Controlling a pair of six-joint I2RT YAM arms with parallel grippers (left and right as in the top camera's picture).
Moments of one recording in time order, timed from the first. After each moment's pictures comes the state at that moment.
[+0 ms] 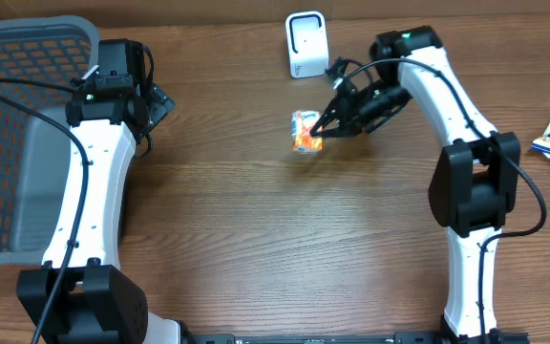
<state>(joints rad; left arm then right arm) 0.05 1.67 1.52 -0.97 -0.30 -0.78 0.22 2.35 2.12 -1.61 -1.10 -0.38</state>
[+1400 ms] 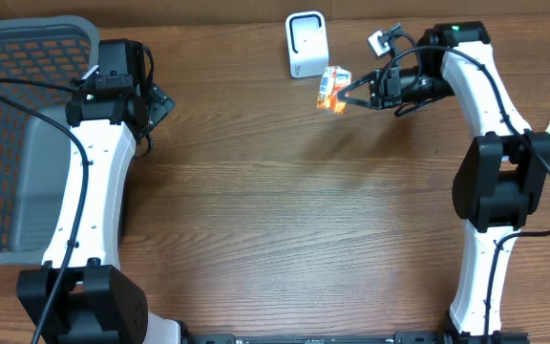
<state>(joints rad) 0.05 1.67 1.52 -0.97 -0.30 -0.78 0.06 2.35 2.13 -1.64 -1.44 -0.82</state>
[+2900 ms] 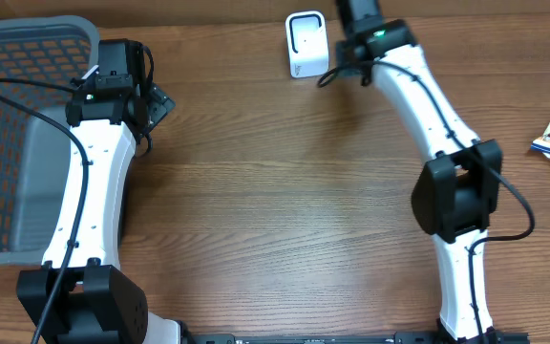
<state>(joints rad) 0.05 1.67 1.52 -0.97 -0.30 -0.78 0.35 2.35 2.25 -0.90 0.33 0.14</state>
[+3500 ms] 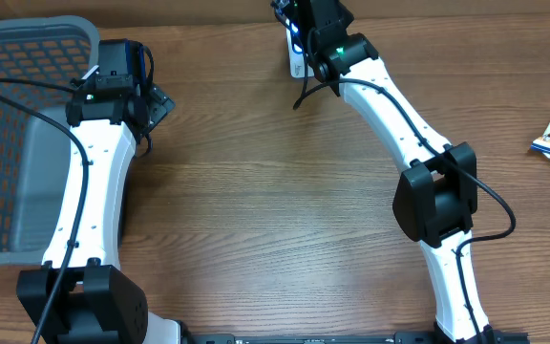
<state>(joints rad) 0.05 1.67 1.52 -0.97 -0.31 -0.78 0.45 2.38 2.25 -0.46 0.41 -0.62</state>
